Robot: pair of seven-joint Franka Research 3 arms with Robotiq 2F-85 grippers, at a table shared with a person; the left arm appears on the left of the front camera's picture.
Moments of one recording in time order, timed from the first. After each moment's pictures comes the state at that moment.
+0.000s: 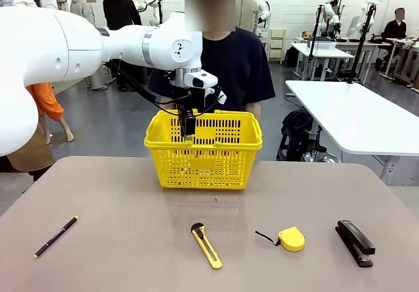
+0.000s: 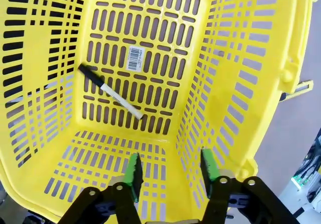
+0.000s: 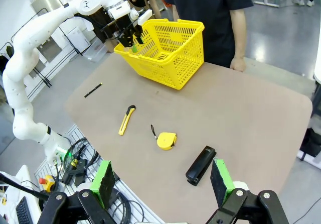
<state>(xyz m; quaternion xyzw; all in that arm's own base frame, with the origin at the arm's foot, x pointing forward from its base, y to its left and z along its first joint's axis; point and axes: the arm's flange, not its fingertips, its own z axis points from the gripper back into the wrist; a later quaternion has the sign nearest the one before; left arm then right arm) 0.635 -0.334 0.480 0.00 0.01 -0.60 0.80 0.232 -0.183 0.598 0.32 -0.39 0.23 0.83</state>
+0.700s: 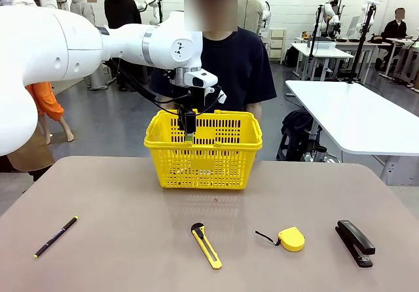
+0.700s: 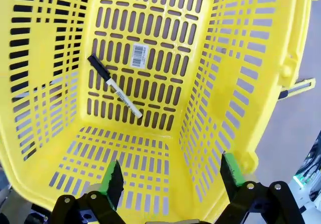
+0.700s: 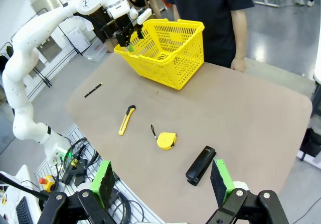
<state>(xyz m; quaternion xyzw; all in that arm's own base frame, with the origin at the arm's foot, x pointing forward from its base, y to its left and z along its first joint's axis) 0.633 -0.332 0.491 0.01 0.01 -0.60 0.80 0.232 -0.183 0.598 0.32 -0.39 0.23 0.83</state>
